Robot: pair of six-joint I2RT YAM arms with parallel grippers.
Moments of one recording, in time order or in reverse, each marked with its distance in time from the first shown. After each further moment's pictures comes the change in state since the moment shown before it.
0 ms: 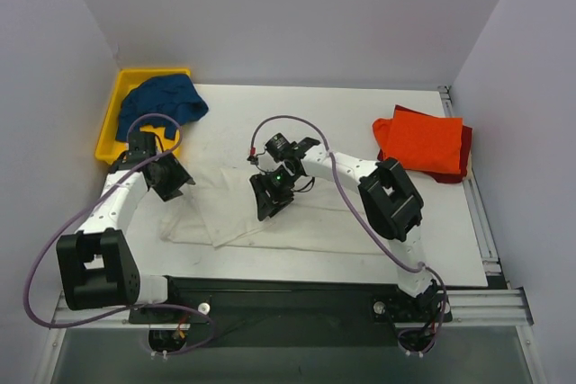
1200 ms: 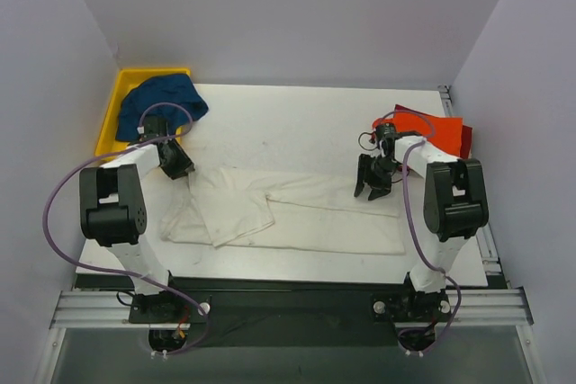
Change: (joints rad) left arm -0.001 0.470 0.204 0.288 -0.072 0.045; right arm -0.638 -0.269 -0.407 -0.033 0.398 0.070
